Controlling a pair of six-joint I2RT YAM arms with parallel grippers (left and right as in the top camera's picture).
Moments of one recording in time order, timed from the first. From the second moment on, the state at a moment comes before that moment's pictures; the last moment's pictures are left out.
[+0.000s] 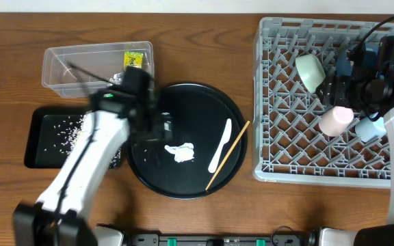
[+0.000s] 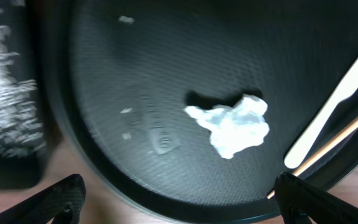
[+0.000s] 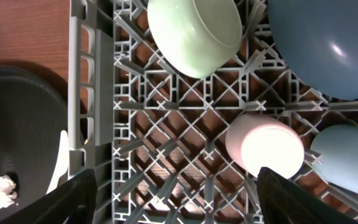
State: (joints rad) left arm -0.28 1.53 1.19 -1.10 0.12 -0.35; right arm -0.17 1.49 1.46 -1.08 -0.21 -0.01
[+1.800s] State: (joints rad) left arm -0.06 1.62 1.48 -0.76 -0.04 -0.31; right arm -0.17 1.49 1.46 -1.12 -0.19 -0.01
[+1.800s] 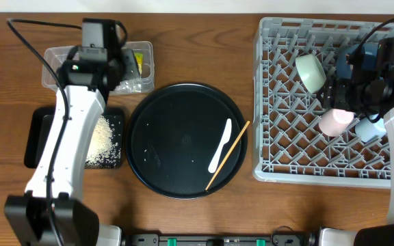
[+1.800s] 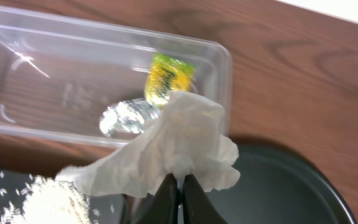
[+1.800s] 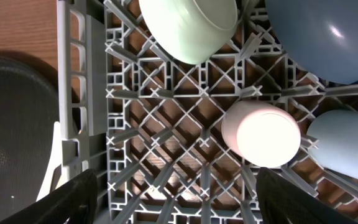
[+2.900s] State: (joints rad) left arm 0.06 1.60 1.48 -1.31 -0.04 -0.30; right arm 0.49 1.51 1.46 -1.07 -0.25 0.10
